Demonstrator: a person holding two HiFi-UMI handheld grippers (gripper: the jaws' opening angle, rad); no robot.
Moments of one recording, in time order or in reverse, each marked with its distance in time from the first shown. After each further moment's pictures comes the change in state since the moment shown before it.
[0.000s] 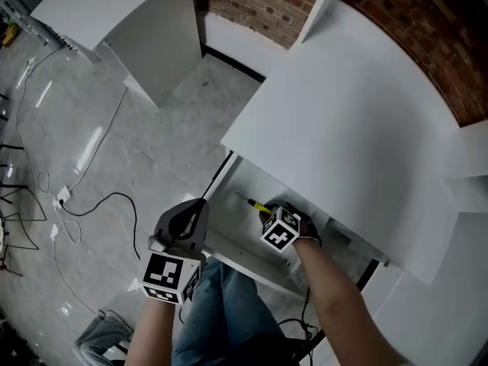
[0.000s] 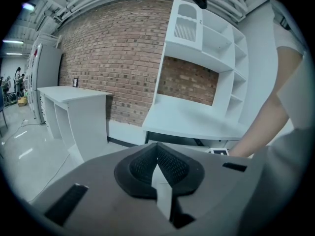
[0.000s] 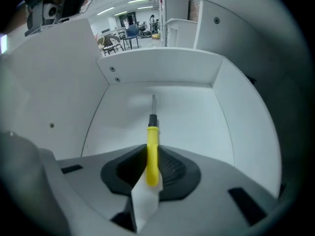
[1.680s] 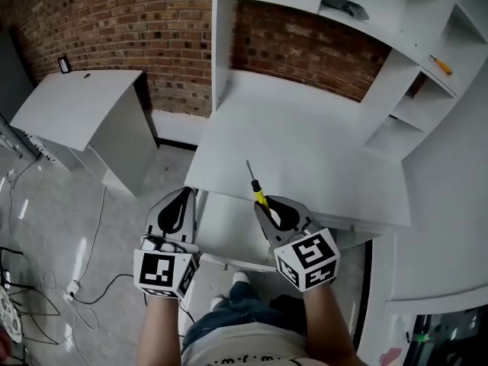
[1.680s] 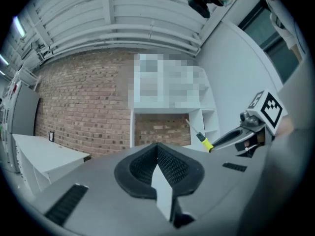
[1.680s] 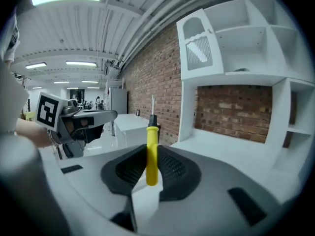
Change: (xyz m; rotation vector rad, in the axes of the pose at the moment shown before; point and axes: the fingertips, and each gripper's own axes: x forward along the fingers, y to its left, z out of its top) left arm -0.133 -0.112 0.208 0.248 -0.499 -0.191; right arm -0.454 0.049 0.082 0.519 -0.884 -0.597
